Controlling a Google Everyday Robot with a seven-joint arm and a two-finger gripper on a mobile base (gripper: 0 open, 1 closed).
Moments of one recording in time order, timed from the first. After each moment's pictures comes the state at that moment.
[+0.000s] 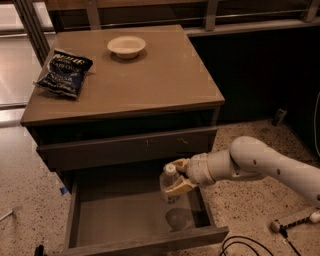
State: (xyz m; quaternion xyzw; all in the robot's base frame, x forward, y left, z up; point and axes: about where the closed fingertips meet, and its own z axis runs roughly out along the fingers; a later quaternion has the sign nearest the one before) arm 0.507 -0.040 0.615 -0.61 0.63 0.28 0.38
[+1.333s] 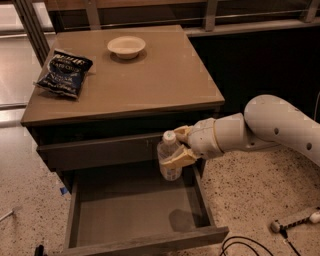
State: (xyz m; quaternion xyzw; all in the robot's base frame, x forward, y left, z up) arm 0.507 -0.033 0.763 -0.60 0.64 0.25 0.40
